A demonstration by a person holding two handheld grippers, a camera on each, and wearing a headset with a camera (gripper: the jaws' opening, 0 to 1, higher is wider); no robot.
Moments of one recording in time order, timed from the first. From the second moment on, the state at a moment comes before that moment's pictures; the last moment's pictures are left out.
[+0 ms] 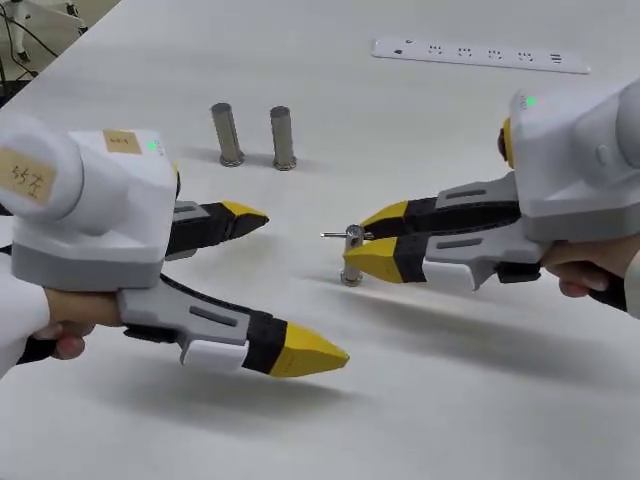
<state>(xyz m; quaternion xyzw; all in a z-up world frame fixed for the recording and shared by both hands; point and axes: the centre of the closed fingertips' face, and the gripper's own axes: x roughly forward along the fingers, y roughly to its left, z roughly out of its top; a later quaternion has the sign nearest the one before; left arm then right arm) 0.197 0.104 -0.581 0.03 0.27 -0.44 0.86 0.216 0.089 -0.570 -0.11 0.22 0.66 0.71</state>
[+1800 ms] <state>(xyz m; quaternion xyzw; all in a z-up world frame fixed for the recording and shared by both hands) 0.199 0.117 -0.567 0.03 0.26 -0.42 0.87 0.248 0.124 -0.569 -0.15 0.18 0.66 0.72</state>
